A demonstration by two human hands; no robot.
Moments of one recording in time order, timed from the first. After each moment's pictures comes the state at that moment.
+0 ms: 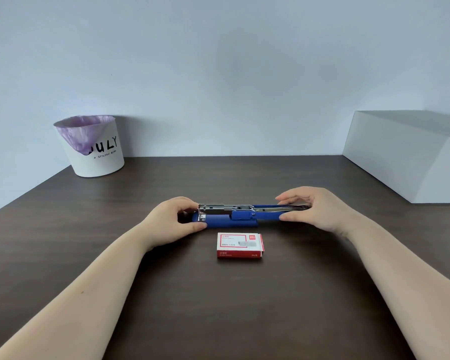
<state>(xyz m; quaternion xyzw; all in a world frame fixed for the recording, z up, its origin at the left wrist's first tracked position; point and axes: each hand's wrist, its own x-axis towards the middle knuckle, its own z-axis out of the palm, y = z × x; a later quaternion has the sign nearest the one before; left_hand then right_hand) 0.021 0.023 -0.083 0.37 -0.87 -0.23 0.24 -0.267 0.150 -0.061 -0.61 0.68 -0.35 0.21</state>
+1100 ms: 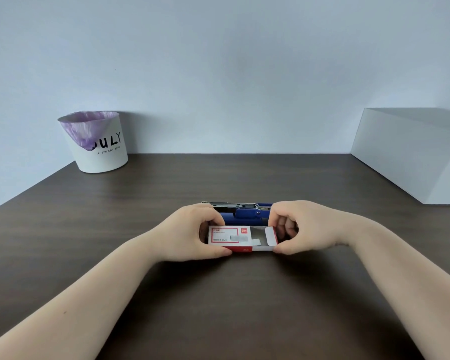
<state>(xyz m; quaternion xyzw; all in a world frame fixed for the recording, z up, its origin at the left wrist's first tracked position) 0.011 0.063 -0.071 0.27 -0.93 -0.16 0.18 -0.225 0.160 -0.047 -0.72 0.65 -0.14 0.21</state>
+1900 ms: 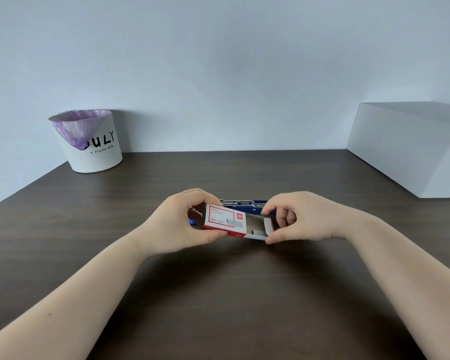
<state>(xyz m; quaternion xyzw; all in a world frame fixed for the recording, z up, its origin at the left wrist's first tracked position) 0.012 0.064 -0.065 0.24 -0.89 -0.25 0.30 -0.226 0.159 -0.043 -0.70 0.67 -0.17 0.17</state>
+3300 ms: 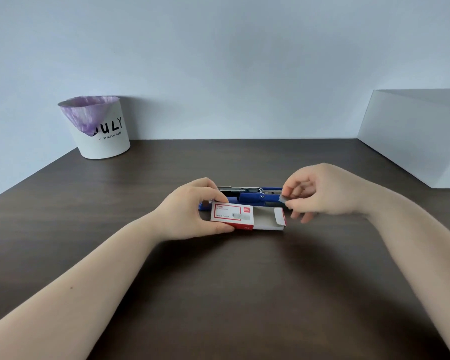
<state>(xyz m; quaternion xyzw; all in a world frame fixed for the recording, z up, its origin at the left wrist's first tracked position) 0.013 0.059 -0.071 0.26 -0.92 -0.17 0.22 -0.225 0.168 -0.026 -0.63 0.68 -0.27 0.26</state>
